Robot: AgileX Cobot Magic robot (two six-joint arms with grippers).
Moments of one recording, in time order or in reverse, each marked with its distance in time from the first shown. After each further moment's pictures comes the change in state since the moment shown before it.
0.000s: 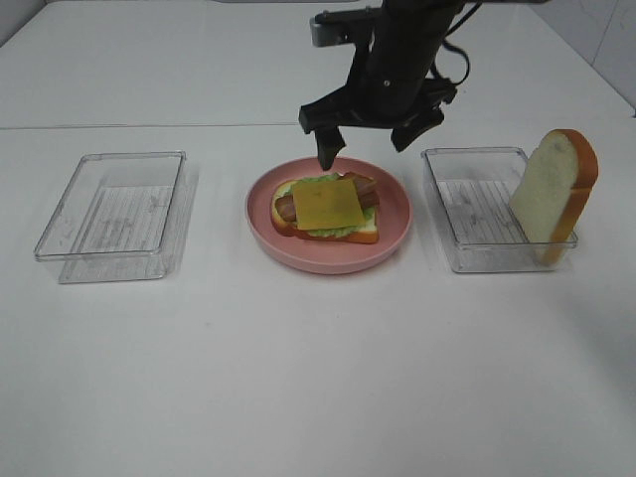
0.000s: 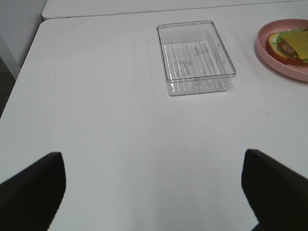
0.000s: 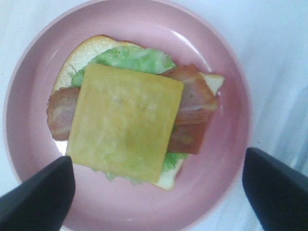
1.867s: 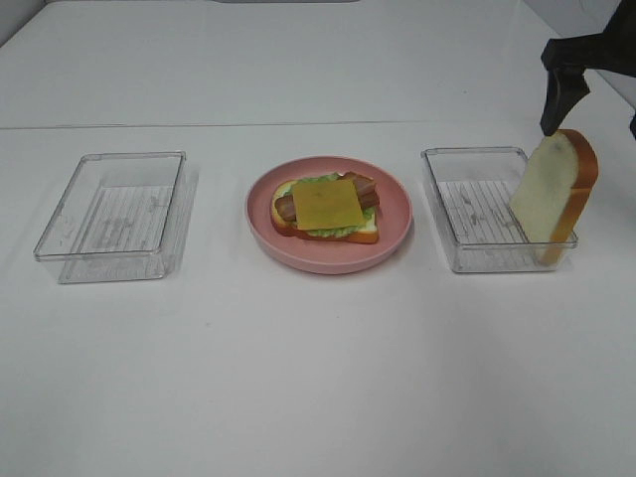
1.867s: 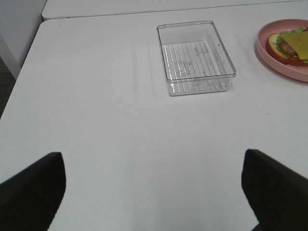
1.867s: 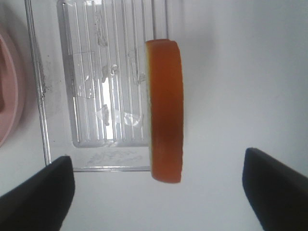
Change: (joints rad) left arm 0.000 0.000 0.000 0.000 0.000 0.000; right arm -0.497 -0.217 0.133 0.112 0.262 -0.134
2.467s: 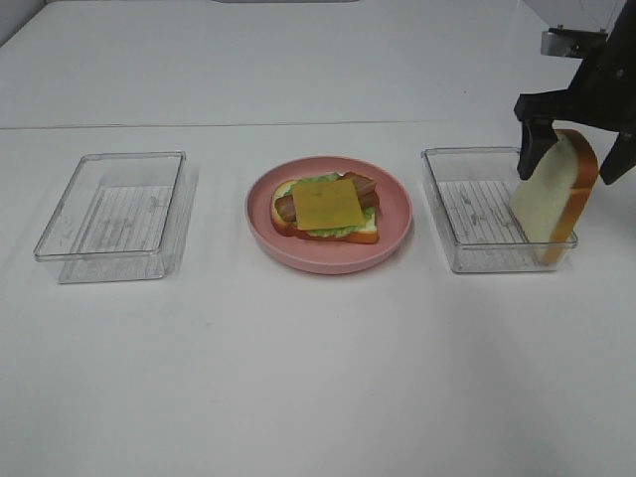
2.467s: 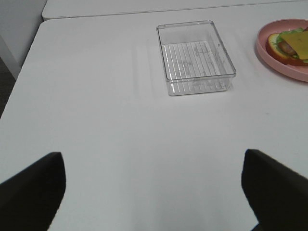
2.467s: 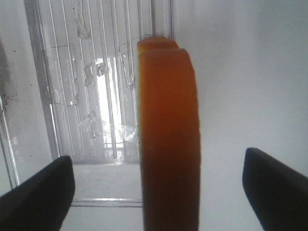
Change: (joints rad) left arm 0.000 0.000 0.000 0.000 0.000 0.000; right arm 0.000 0.143 0.003 0.009 -0.048 -0.007
